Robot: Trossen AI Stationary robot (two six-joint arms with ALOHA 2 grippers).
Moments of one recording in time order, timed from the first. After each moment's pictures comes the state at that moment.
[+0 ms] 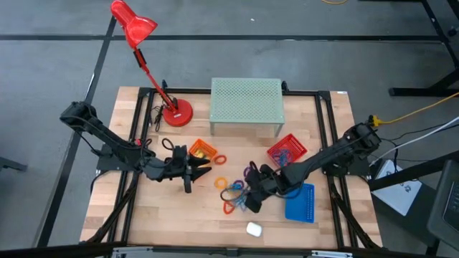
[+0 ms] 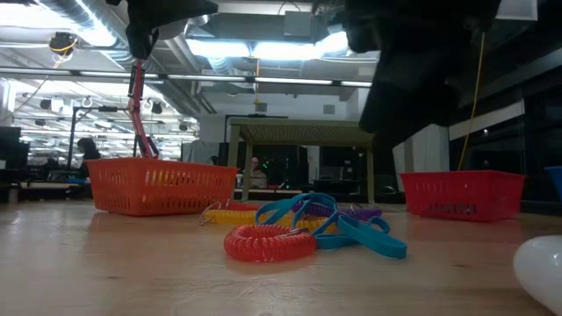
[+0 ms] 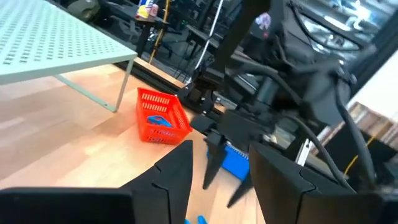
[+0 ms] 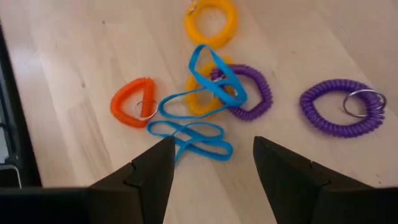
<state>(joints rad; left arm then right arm) -0.57 1.19 0.58 0.54 -0.72 -0.56 0.47 1.76 1.13 -0.42 0.21 0.91</state>
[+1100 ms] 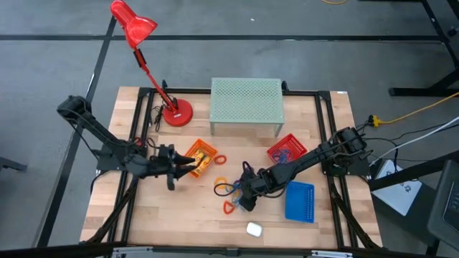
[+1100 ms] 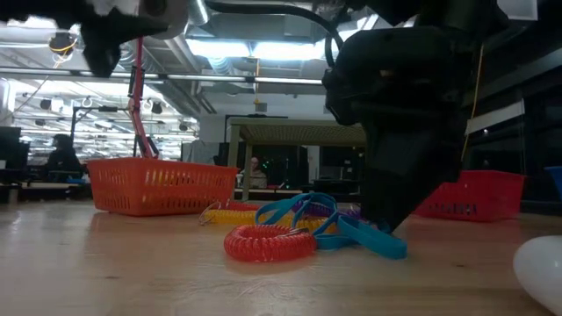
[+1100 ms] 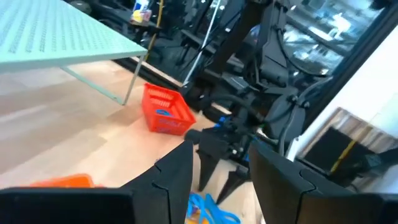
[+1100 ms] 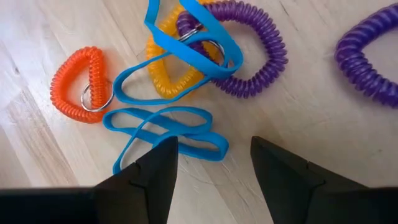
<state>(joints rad) -0.69 0.95 0.31 0.63 -0.81 -0.56 0.41 1.91 1.13 -0.36 0.05 1.01</state>
